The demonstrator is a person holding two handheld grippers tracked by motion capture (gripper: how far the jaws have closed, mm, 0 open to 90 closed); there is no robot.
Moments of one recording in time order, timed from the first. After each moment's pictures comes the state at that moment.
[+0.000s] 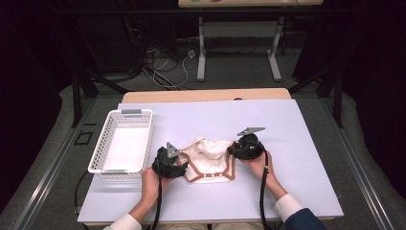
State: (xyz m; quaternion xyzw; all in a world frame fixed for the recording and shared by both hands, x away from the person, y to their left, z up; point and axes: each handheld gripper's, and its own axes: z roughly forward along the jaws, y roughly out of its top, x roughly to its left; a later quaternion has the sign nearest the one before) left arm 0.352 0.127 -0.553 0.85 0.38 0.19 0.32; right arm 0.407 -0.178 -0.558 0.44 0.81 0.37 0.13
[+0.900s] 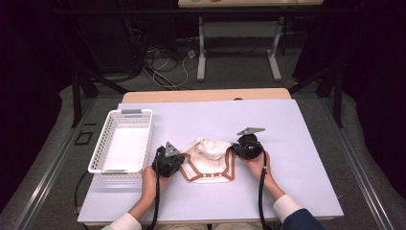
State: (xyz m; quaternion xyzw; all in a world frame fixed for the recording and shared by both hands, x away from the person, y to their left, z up) left arm 0.356 0.133 -0.558 0.84 0.37 0.17 0.35; right arm 0.409 -0.175 -0.563 0.45 0.79 0.39 0.15
